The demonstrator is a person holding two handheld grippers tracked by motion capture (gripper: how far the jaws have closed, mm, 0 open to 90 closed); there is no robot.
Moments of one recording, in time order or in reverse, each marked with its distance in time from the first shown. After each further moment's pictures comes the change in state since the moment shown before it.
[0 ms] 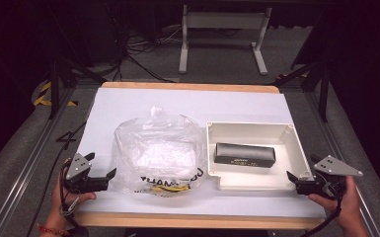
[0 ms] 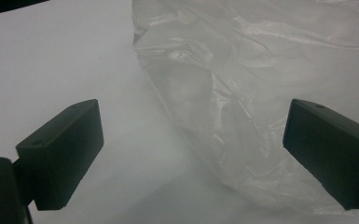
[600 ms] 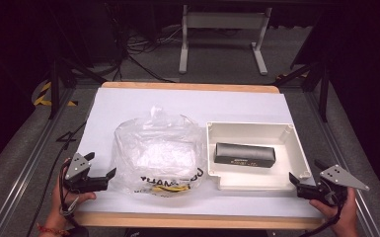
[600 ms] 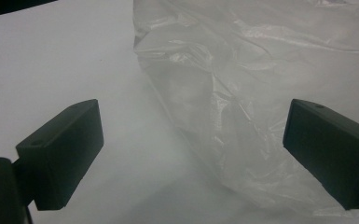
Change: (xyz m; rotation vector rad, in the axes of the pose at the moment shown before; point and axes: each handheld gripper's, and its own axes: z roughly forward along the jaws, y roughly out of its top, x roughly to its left) left arm 0.001 0.000 0.000 -0.009 0.000 -0.002; right arm 0.004 -0.026 -0.002 -0.124 -0.061 0.093
